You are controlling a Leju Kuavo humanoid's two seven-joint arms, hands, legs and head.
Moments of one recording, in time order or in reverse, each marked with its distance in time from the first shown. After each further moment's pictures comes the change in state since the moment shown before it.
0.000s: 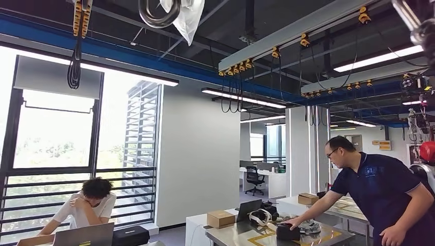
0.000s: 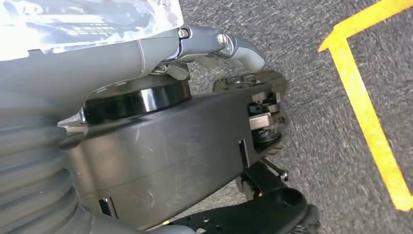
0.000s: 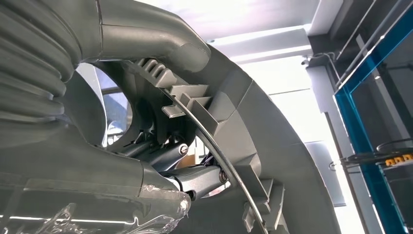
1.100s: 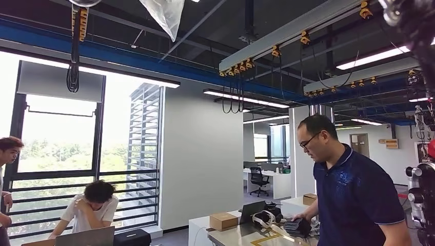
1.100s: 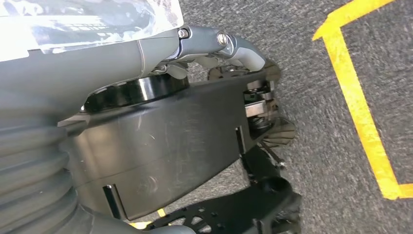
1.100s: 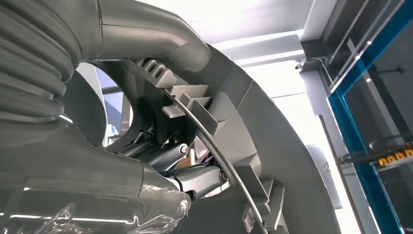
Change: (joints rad) left arm -0.001 0.000 0.000 0.002 0.016 -0.019 0.010; right arm -0.004 -0.001 -0.001 0.007 -0.021 0.005 -0.015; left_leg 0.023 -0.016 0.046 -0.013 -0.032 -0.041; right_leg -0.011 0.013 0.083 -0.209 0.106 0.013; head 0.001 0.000
